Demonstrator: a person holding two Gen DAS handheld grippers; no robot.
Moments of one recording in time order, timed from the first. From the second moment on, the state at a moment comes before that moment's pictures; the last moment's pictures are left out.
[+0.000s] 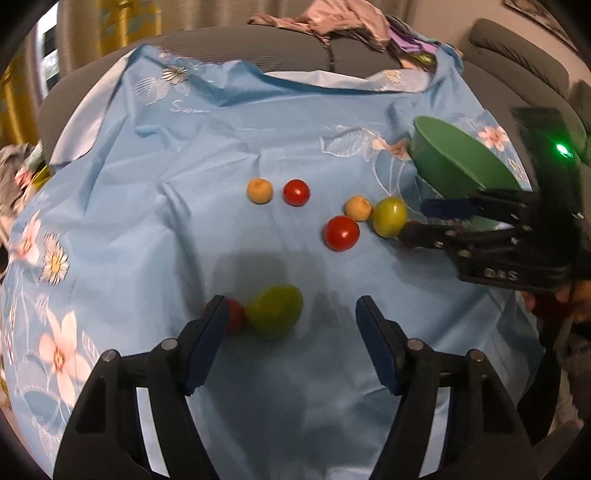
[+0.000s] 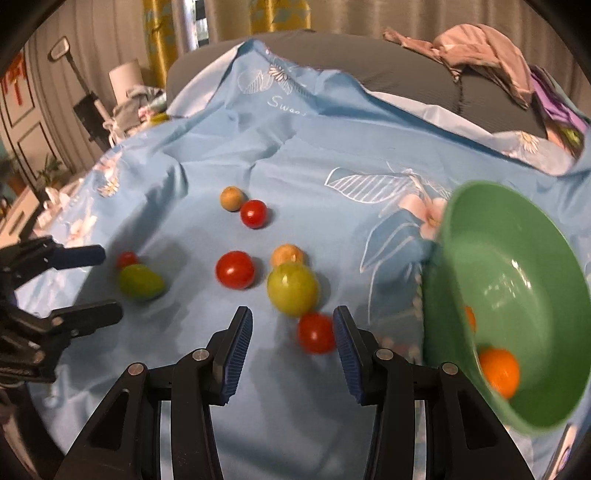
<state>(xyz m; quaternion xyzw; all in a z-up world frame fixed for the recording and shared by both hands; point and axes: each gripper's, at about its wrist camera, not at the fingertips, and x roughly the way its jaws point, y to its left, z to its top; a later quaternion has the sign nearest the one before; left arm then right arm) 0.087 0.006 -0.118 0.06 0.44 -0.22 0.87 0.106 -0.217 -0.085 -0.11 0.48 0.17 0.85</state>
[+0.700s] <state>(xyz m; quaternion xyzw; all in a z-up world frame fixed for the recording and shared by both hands) 0.118 -0.011 -0.153 0.13 0.49 -0.24 0.83 0.134 -0.215 -0.106 -0.10 0.51 0.18 0.83</state>
